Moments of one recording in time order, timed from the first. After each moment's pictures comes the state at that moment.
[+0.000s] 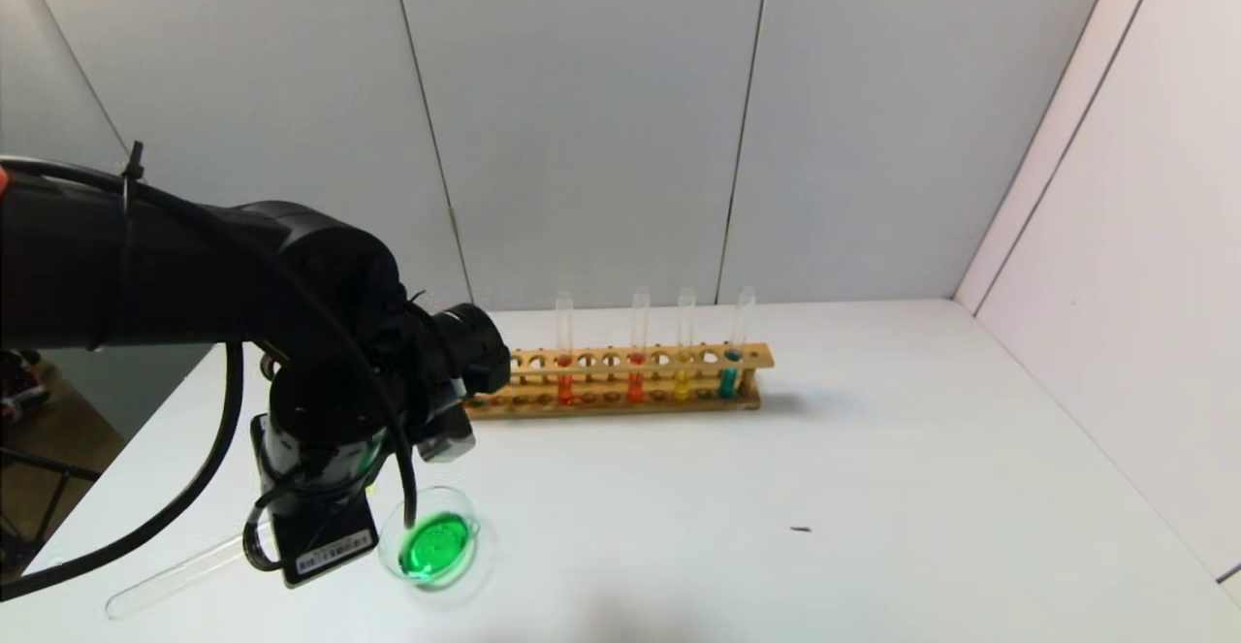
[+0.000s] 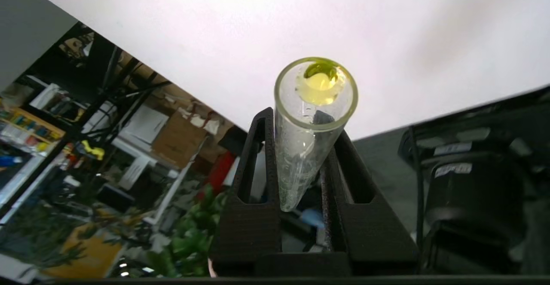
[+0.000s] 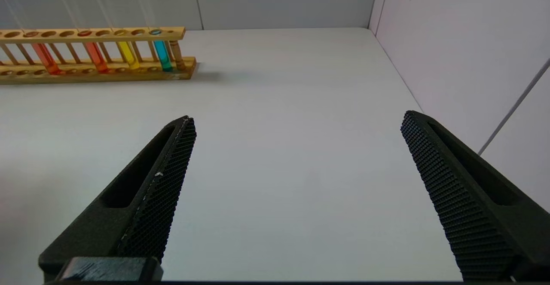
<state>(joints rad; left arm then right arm) -0.60 1.87 -1.36 1.14 0.52 0.23 0.00 0.00 0.00 -0.01 0.00 0.02</state>
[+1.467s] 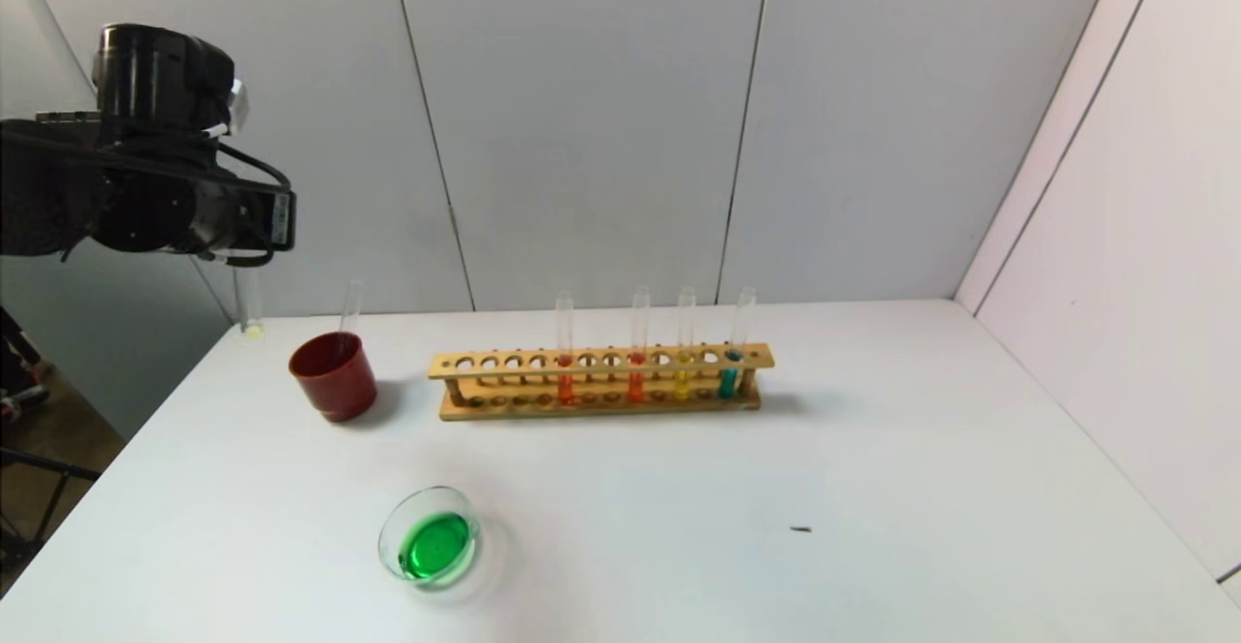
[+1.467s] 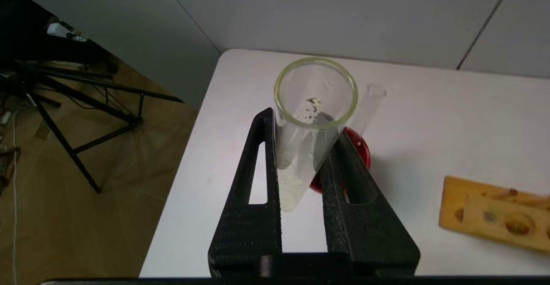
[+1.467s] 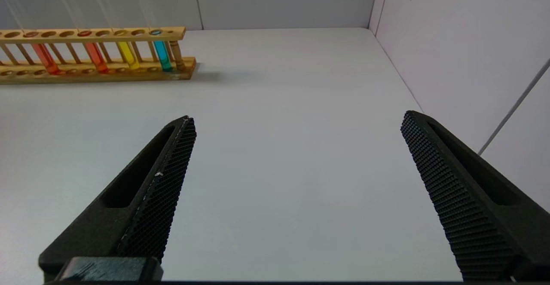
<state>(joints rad) -0.08 1.74 -1.39 0.08 0.48 0.01 0.00 0.00 0.00 -0.01 0.00 0.02</state>
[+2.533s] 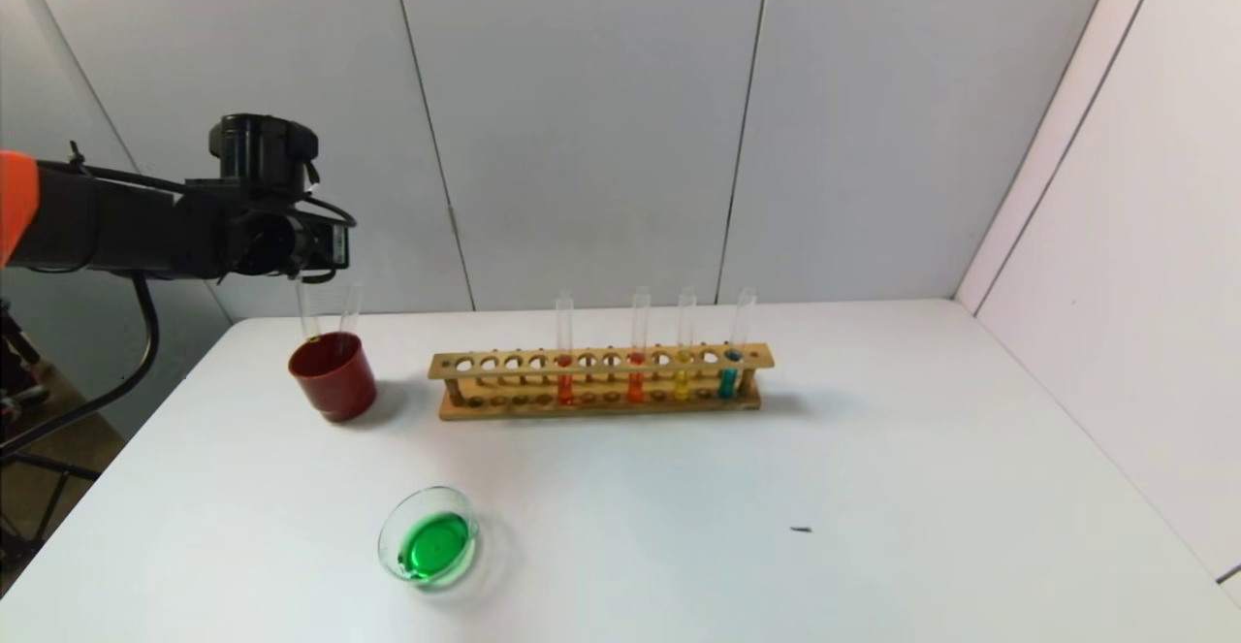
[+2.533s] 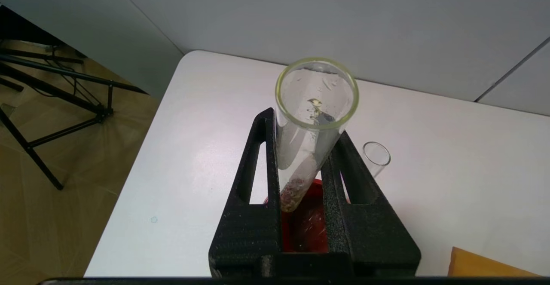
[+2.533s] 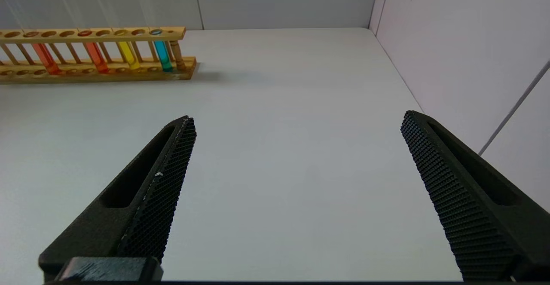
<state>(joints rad) -0.04 2.04 -1.50 -0.08 0.43 -0.05 0.00 0.00 0.00 -0.01 0.00 0.02</state>
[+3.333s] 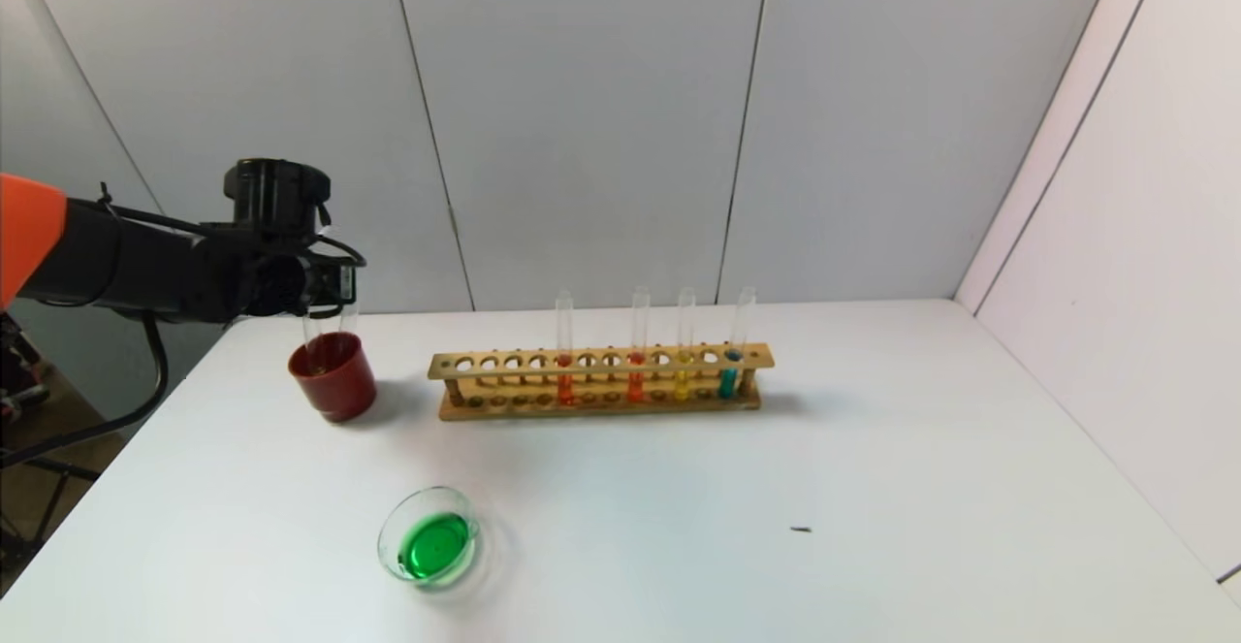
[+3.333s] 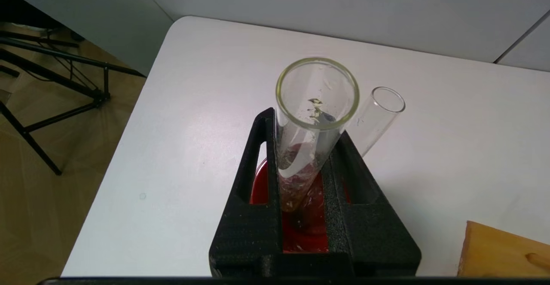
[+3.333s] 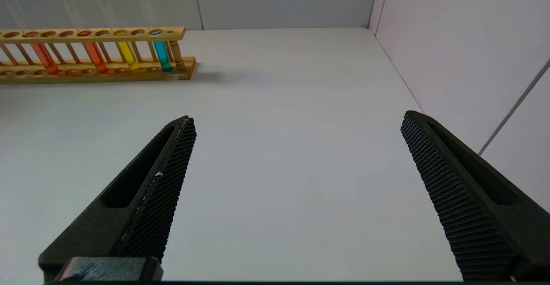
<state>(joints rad) -0.04 2.02 -1.32 -0.20 0.44 -0.07 0.00 0.00 0.00 -0.01 0.00 0.02</state>
